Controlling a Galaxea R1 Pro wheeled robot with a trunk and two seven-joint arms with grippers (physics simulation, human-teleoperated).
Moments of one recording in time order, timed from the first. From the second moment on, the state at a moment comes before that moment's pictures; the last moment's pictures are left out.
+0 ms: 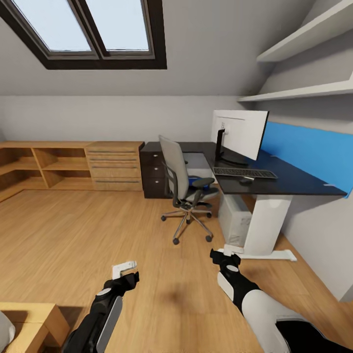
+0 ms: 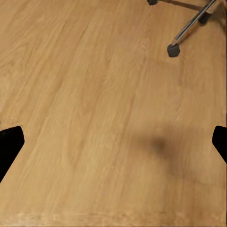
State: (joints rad) left arm -0.31 -0.11 -0.02 -1.12 0.22 0.43 0.28; right arm -0.80 0.11 -0.02 -0.23 -0.10 -0.15 -0.28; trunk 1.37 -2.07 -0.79
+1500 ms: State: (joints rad) left arm -0.31 -0.08 -0.16 -0.96 0.20 0.22 0.41; right arm -0.80 0.13 -0.02 -0.25 -0.09 -0.16 -0.27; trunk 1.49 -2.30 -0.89
